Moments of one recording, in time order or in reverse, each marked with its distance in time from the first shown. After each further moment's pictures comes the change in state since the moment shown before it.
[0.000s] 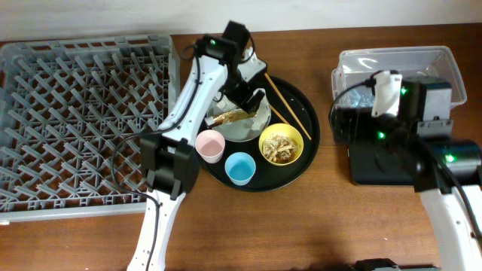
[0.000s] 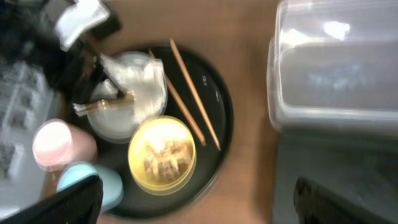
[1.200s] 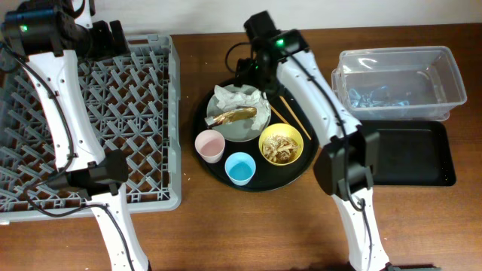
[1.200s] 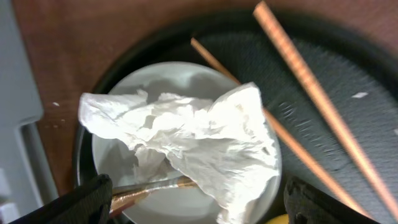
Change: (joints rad) left arm 0.559 -0.098 0.526 -0.276 -0.089 -0.393; right arm 0.385 1.217 1.067 -0.294 0.149 0.502
